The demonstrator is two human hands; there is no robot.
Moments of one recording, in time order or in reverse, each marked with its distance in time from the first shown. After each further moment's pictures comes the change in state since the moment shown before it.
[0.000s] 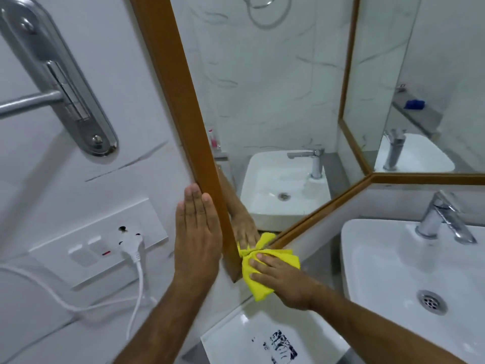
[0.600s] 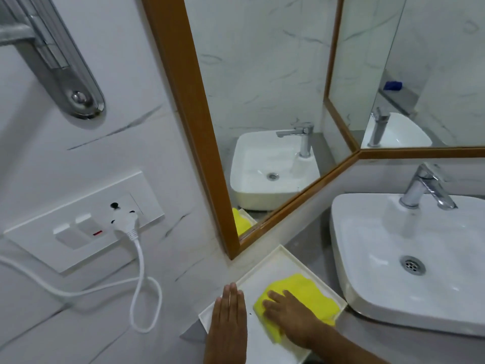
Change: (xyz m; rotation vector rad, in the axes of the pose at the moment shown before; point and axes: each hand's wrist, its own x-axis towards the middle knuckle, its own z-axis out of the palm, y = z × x) left_hand -0.208 0.066 0.075 -0.152 -0.437 0.221; right_hand -0.059 -0.096 0.068 -0.053 -0.446 0.376
